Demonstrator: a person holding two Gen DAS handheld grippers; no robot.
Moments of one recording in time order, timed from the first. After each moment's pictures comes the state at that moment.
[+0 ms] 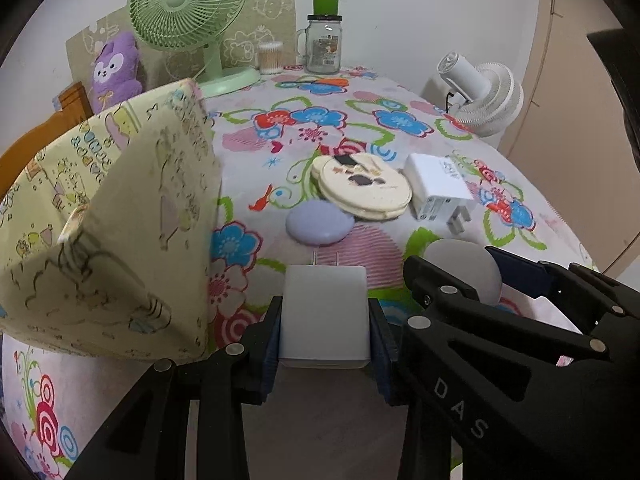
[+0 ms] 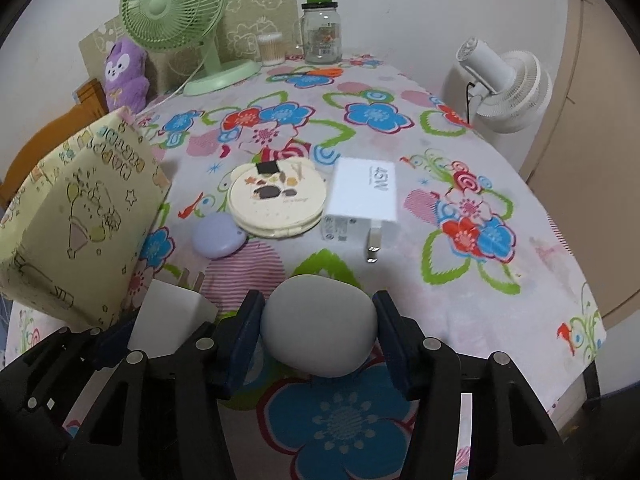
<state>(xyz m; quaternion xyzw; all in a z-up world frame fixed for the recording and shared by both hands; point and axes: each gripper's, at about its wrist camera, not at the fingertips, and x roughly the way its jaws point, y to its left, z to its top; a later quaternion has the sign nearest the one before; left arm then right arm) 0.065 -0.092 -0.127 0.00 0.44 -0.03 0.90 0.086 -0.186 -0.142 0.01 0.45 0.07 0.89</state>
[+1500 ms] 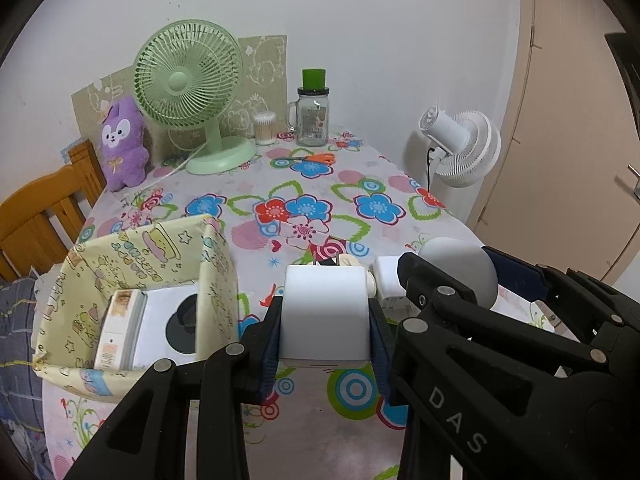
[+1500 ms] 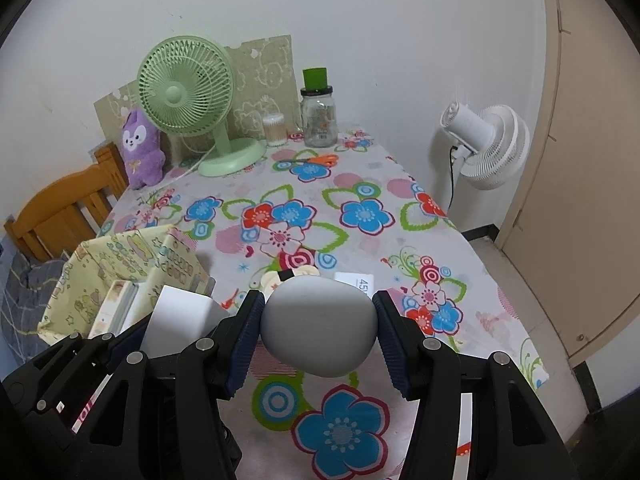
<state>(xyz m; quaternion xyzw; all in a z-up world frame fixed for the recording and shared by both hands) 0.057 -0.093 -0.030 0.00 0.38 -0.05 0.92 0.071 -0.189 -0.035 0.03 0.37 0.06 0.92</state>
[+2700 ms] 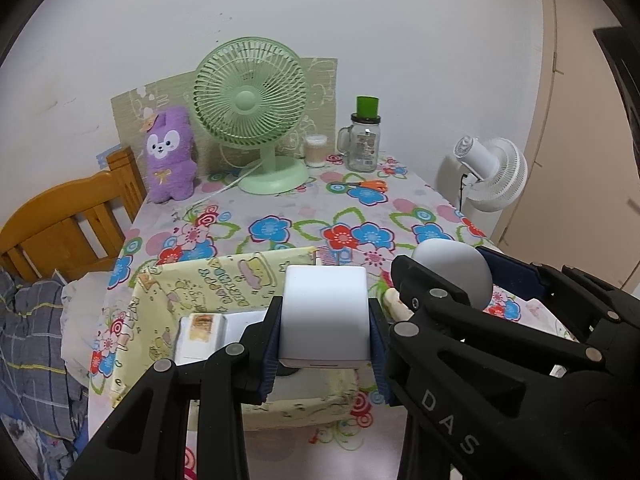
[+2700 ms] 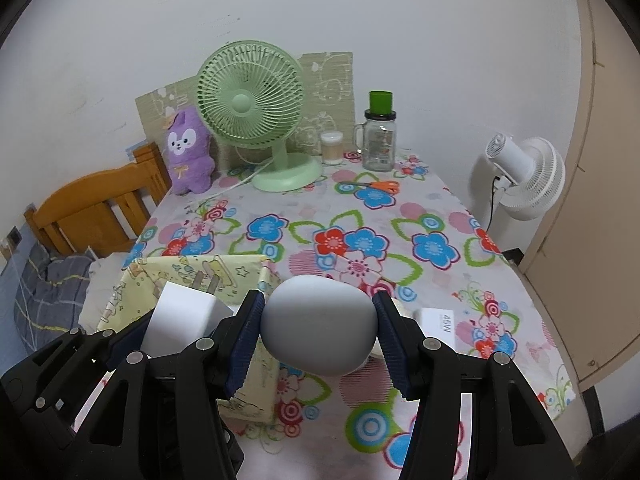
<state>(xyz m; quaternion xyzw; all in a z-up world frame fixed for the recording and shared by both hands) 0.056 -0.010 -0.001 0.00 0.36 -0.01 0.93 0.078 -0.100 -0.001 0.01 0.36 0.11 0.93</state>
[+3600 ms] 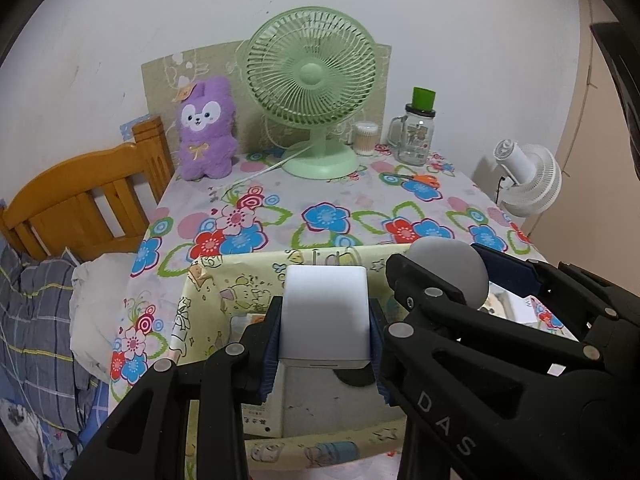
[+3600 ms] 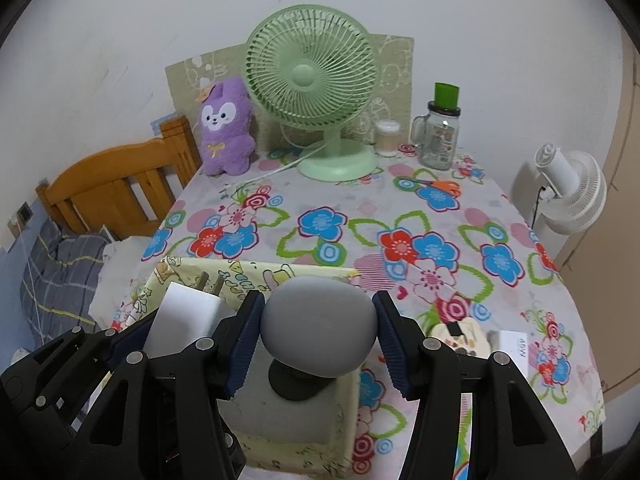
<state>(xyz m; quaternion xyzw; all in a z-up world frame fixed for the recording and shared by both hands) 0.083 0.065 -0.021 -0.03 0.38 0.02 0.92 0.116 -0.018 -0.022 -0.02 0.38 0.15 0.91</state>
